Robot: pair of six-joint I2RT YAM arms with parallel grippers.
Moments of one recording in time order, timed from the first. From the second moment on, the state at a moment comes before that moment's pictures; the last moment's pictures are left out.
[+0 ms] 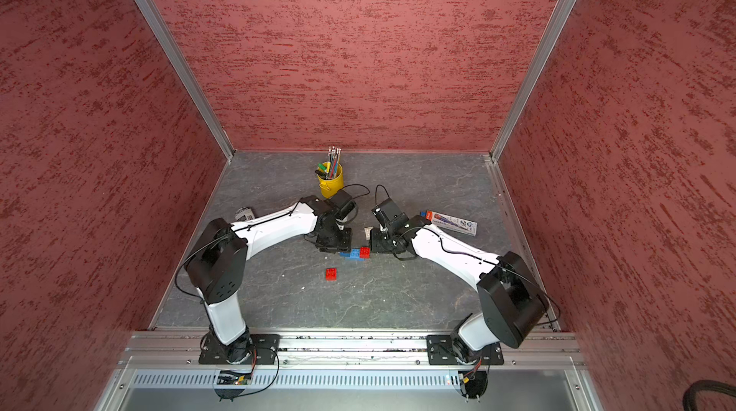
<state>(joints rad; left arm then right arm) -0.72 1.81 1.33 -0.91 0.12 -0.61 0.66 1.50 1.00 -0.57 -0.10 0.63</state>
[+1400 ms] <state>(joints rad) -0.72 1.72 1.03 -0.82 0.11 -0.71 0.65 1.54 1.03 -0.56 -0.11 0.59</state>
